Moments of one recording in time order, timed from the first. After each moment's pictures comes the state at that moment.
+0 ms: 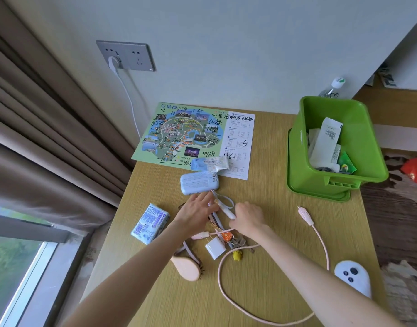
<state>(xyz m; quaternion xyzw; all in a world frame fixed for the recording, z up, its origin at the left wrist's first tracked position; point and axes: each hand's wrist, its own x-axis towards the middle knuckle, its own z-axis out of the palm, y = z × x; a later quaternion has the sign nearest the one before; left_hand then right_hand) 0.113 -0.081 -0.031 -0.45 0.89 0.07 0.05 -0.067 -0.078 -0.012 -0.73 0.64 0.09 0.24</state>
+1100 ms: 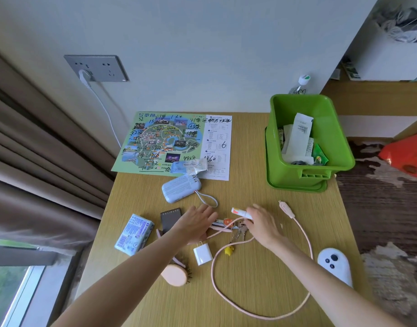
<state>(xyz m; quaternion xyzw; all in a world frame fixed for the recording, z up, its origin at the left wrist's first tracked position) 0.073 -0.078 -0.027 -0.33 0.93 0.00 0.18 -0.153 -0.047 -0.037 -0.70 0.66 -0.05 0.26</state>
